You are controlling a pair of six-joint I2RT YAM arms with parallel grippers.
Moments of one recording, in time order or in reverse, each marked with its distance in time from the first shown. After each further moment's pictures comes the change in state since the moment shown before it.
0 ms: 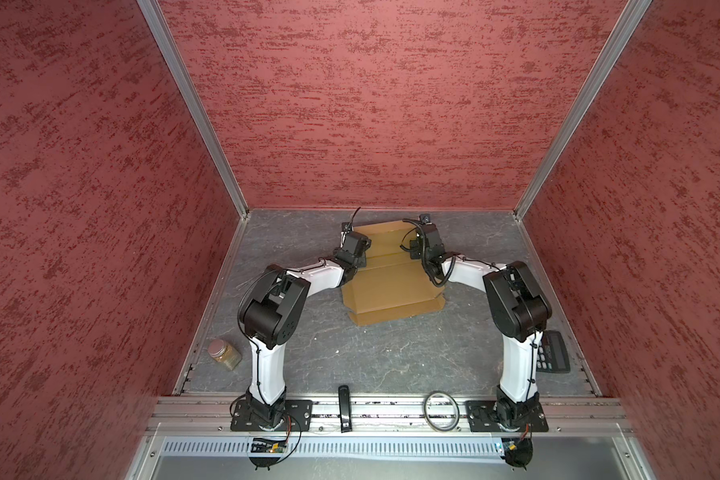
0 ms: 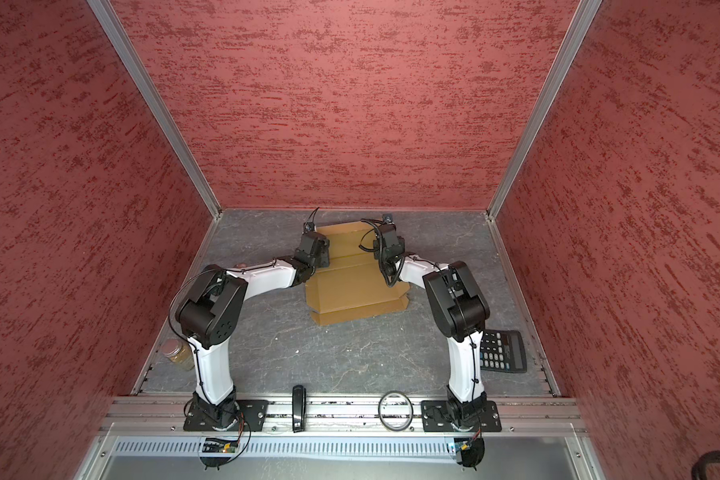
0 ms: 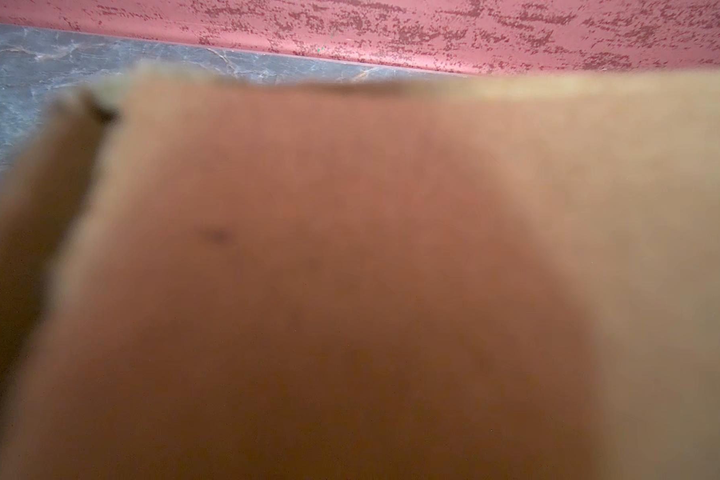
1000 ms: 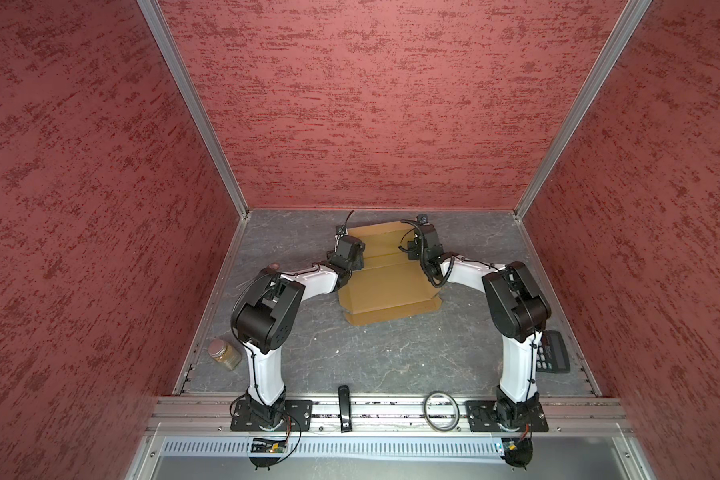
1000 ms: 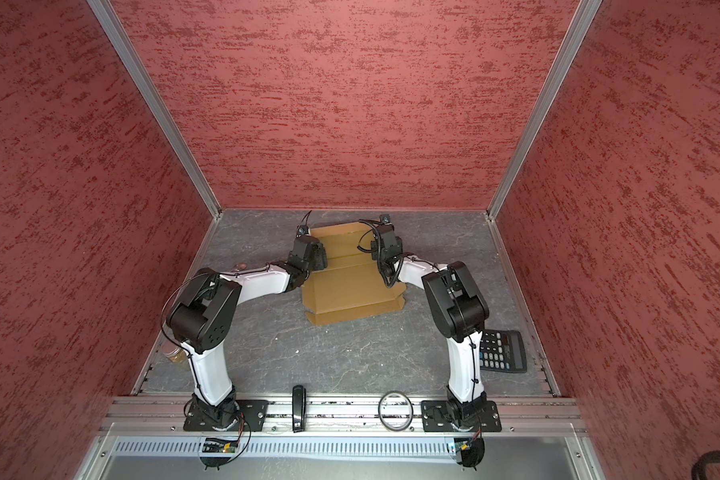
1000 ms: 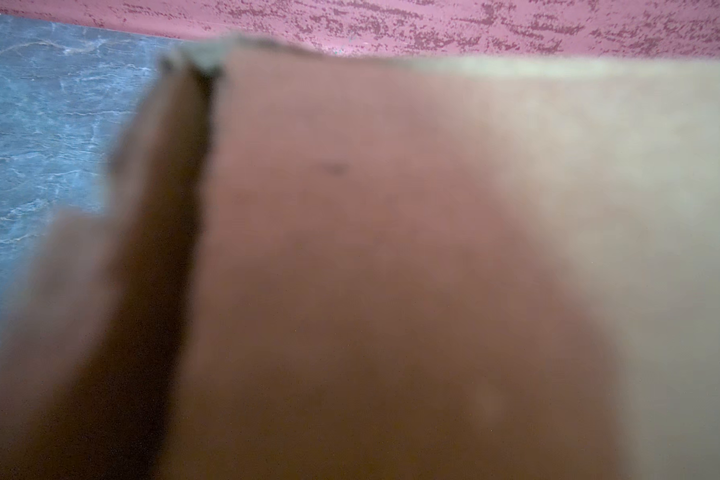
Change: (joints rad) left arm 0.026 -0.063 -0.113 0.087 0.001 0.001; right arm 0.011 0.000 0.000 0.001 -0.022 0.000
